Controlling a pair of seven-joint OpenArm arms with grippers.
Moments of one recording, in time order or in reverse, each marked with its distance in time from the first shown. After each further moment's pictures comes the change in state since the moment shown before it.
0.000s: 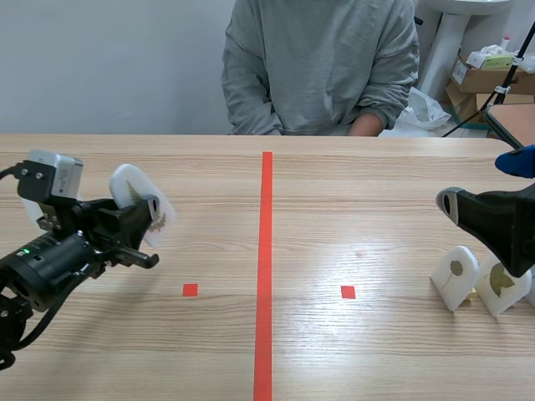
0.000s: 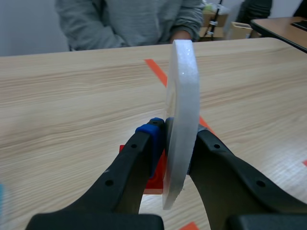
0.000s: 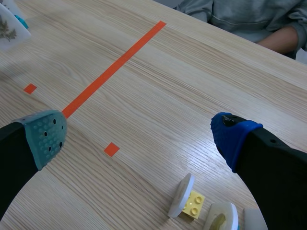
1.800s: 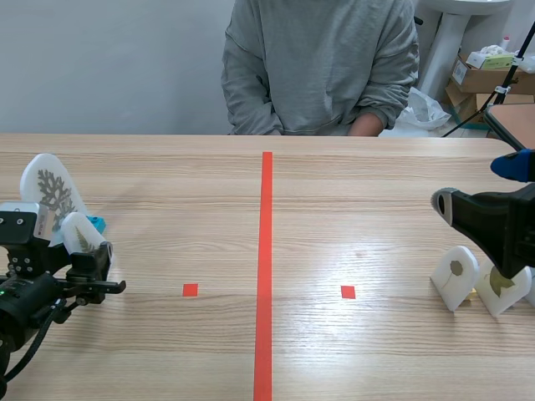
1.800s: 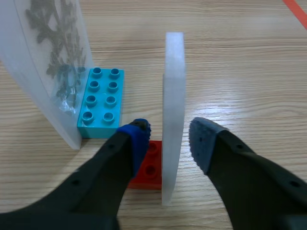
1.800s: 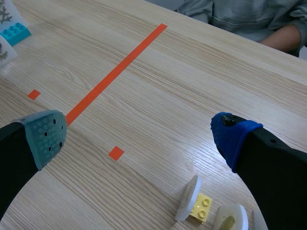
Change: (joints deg) left arm -0.3 0.2 -3.3 -11.4 0.8 15.8 1.7; right arm 0.0 -2.0 0.0 0.0 0.0 0.0 0.0
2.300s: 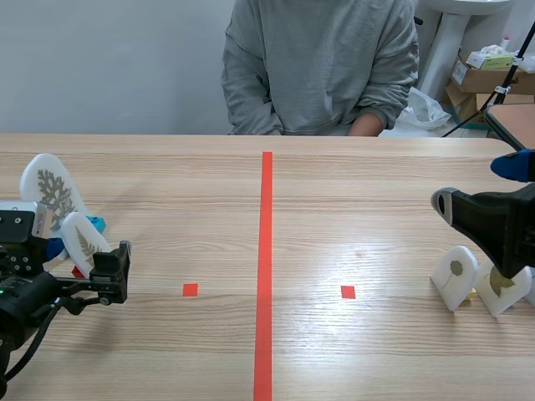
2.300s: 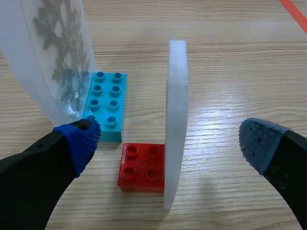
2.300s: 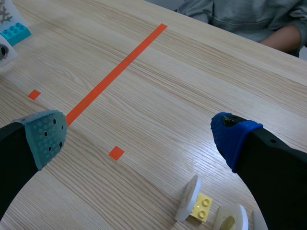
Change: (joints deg) left arm 0.0 0.0 0.0 0.0 0.0 0.0 -0.9; right arm 0.0 0.0 0.0 0.0 0.0 0.0 0.0
